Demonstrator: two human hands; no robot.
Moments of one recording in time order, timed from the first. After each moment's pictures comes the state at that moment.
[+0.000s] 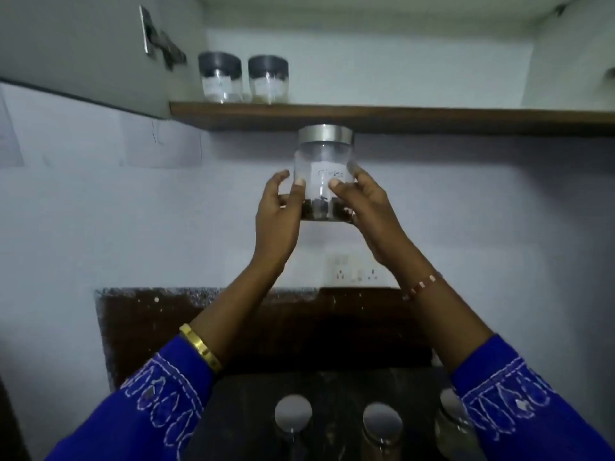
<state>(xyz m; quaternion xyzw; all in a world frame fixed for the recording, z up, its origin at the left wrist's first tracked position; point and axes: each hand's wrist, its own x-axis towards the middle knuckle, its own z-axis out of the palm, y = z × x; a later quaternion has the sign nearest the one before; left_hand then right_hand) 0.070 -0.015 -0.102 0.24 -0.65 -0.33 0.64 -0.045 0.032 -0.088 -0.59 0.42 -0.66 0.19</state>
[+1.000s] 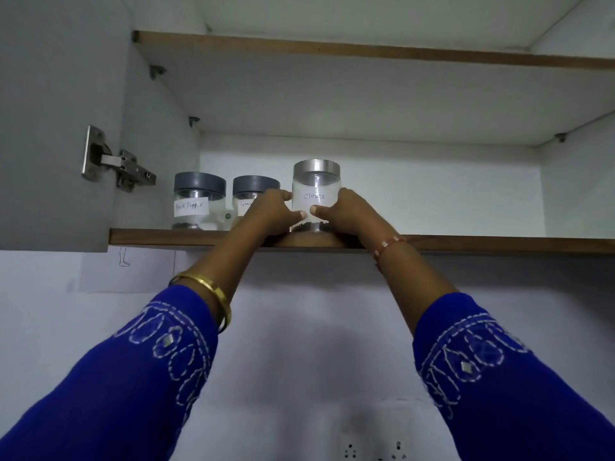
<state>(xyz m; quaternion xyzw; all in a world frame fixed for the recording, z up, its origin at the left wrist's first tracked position) 0.011 -0.183 0.097 0.38 -0.79 -0.10 0.47 -0.114 -0.153 0.103 -0.62 0.63 -0.46 -0.09</state>
